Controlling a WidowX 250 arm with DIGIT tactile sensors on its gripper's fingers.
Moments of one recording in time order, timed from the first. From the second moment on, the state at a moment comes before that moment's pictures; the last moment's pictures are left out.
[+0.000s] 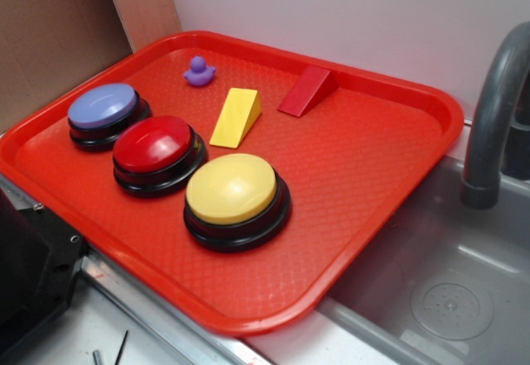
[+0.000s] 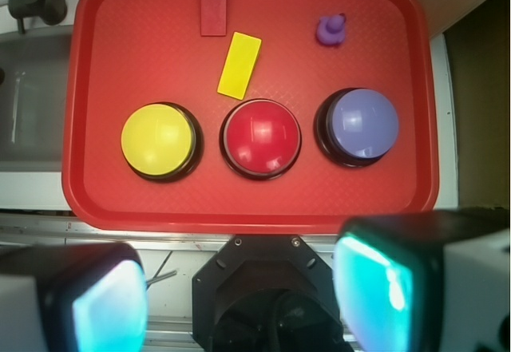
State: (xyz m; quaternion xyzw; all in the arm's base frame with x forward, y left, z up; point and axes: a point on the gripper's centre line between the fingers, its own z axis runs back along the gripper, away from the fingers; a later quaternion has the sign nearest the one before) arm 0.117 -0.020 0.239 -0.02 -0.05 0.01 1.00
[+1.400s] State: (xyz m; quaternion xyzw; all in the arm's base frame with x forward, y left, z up) arm 0.206 -0.013 0.142 0.00 -0.06 0.21 0.98
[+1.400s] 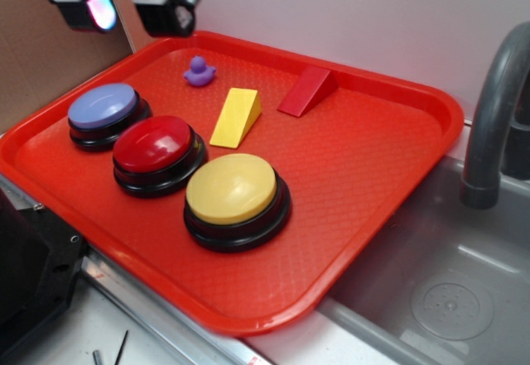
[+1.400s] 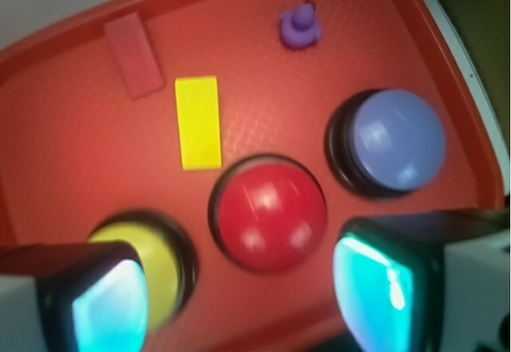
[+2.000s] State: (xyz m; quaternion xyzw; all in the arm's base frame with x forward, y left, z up) arm 0.247 -0.009 0.069 0.02 -0.06 0.24 0.97
